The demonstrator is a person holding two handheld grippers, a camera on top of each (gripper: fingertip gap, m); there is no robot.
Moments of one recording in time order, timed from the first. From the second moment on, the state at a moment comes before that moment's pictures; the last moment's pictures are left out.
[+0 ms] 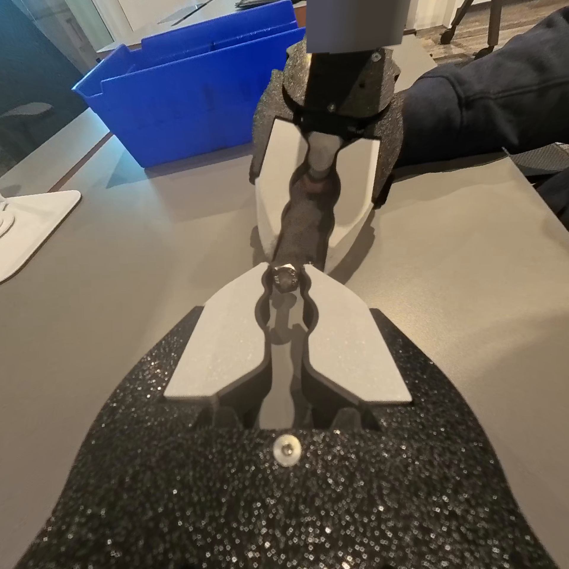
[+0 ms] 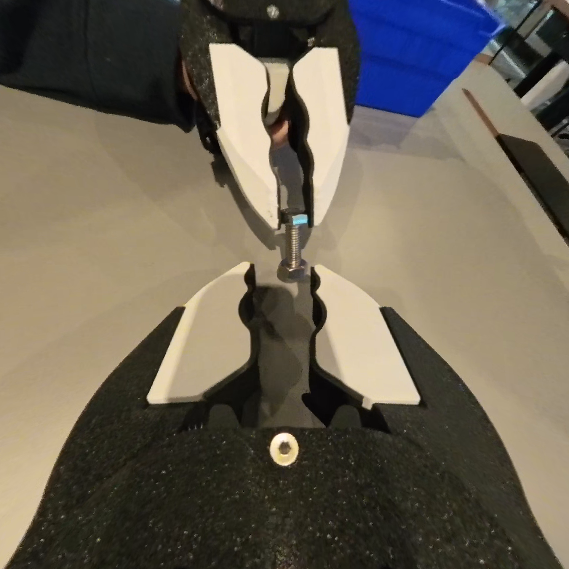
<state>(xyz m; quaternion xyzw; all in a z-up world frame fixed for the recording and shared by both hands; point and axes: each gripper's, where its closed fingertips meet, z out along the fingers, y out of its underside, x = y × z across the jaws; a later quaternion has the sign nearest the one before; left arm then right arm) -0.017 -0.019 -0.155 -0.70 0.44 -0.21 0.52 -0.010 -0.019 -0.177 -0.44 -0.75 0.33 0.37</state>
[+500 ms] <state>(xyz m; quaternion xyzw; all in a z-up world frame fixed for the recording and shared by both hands) -0.019 -0.018 -0.151 -0.70 0.43 -0.22 0.52 -0.003 -0.029 -0.178 -0.42 -0.76 0.35 0.35</state>
